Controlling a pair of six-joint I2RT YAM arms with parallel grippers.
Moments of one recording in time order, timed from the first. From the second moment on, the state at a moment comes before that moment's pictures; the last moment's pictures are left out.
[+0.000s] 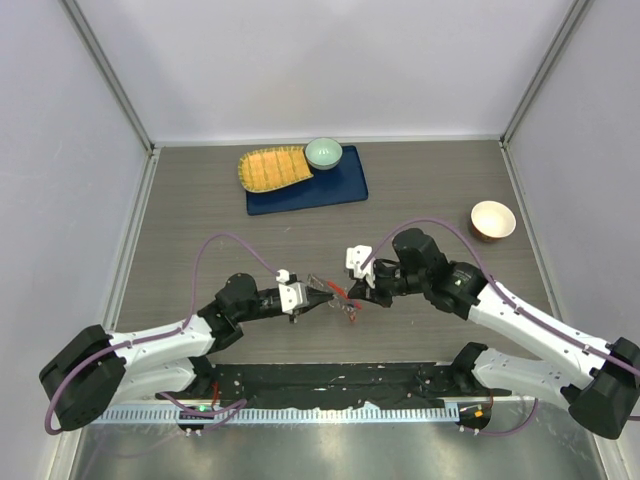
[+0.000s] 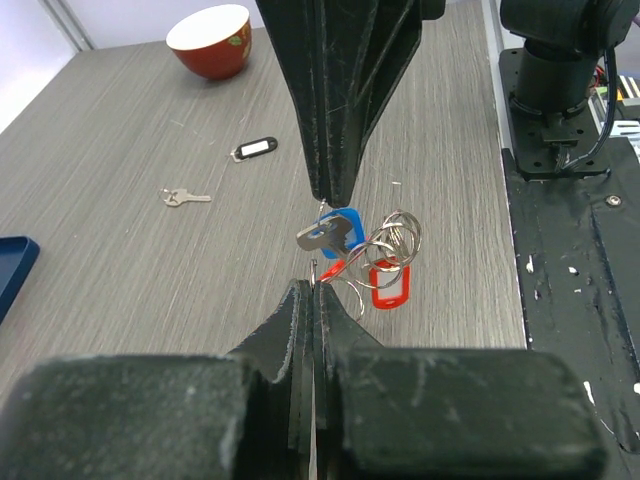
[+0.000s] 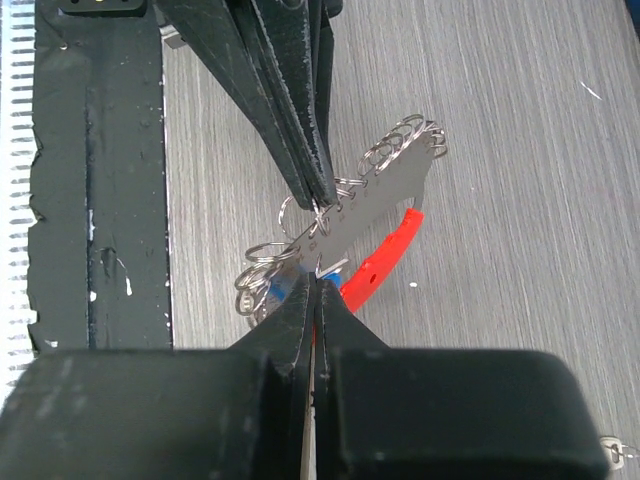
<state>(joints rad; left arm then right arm) -0.88 1.04 0.26 0.74 0.50 0.24 0.79 0.98 0.79 -0.42 -0.53 -0.44</state>
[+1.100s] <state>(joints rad) -0.88 1.06 0.28 0.74 0.55 0.21 0.83 0.99 0.77 -0.40 -0.49 -0.45</state>
